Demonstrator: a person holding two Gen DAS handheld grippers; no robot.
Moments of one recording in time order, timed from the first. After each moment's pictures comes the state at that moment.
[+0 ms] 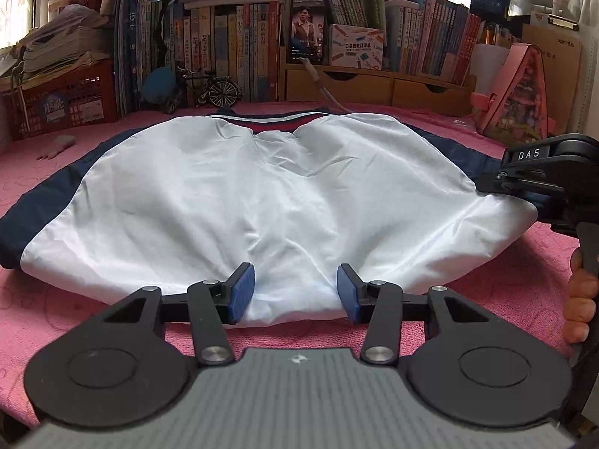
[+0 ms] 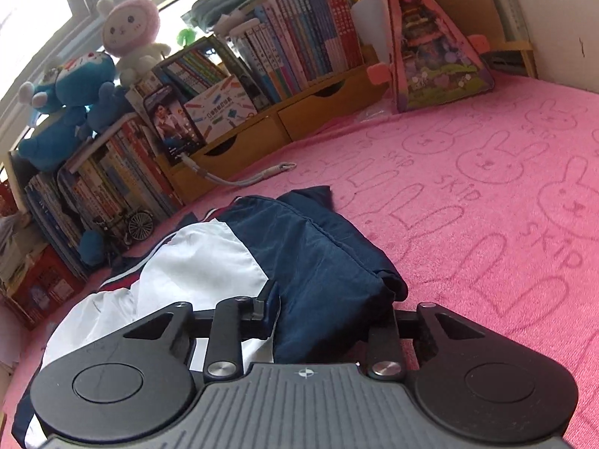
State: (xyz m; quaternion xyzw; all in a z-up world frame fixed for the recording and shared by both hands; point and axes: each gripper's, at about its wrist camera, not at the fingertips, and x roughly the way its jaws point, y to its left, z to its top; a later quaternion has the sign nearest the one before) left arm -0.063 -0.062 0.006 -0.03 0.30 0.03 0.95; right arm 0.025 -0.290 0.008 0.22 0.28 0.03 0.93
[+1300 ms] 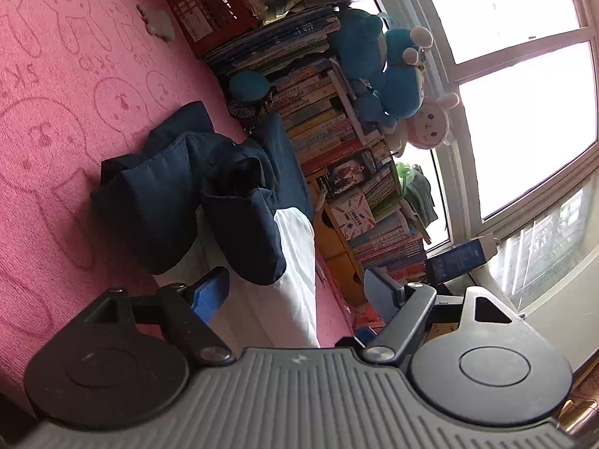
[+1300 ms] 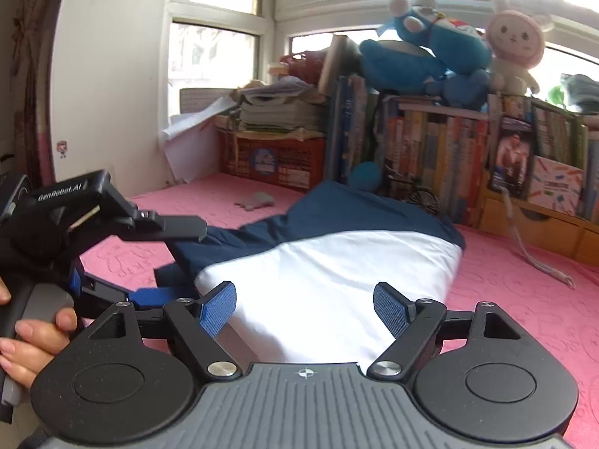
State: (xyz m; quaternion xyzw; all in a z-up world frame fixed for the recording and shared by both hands) left arm -0.114 0.160 0.005 -0.51 0.17 -0.07 0.84; right arm -0.058 -0.105 0.072 -0.10 0.20 0.39 0.90
